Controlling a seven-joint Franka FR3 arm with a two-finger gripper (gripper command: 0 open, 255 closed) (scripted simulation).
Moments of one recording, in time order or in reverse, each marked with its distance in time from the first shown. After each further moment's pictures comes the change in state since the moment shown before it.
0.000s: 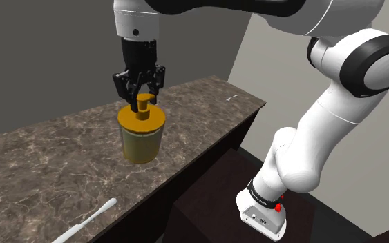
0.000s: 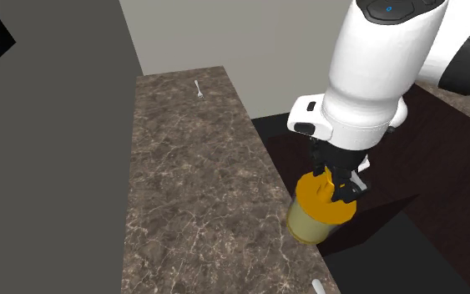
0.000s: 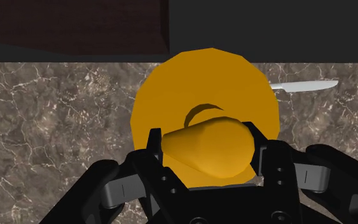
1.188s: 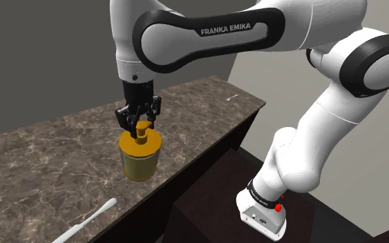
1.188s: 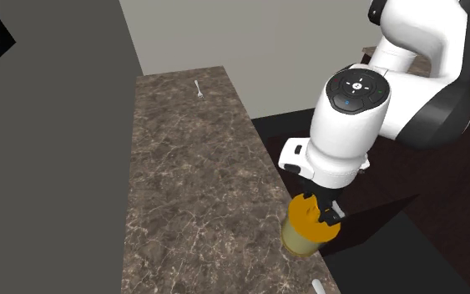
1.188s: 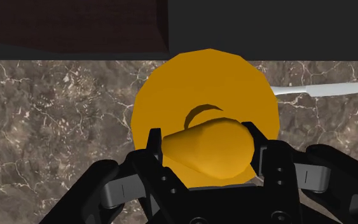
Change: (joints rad) arm 0.003 0.004 0.004 -0.237 0.002 0.241 -0.013
